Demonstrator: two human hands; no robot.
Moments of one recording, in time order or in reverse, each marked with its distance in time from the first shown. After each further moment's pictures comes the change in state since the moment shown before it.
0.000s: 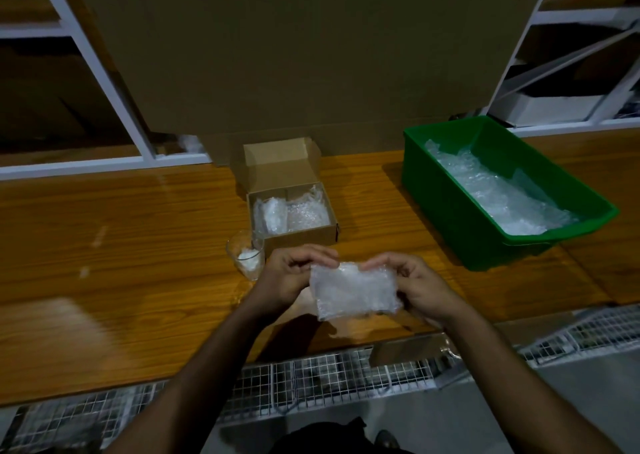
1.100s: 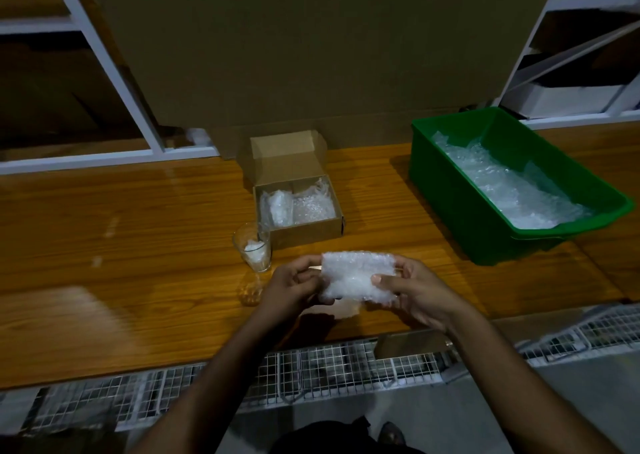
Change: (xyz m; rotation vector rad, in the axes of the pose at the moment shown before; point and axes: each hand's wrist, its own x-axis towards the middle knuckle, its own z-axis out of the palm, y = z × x) left_hand -0.028 -0.009 0.017 -0.201 0.135 -0.306; right_hand -0.002 0.019 -0.004 0.154 0.097 0.242
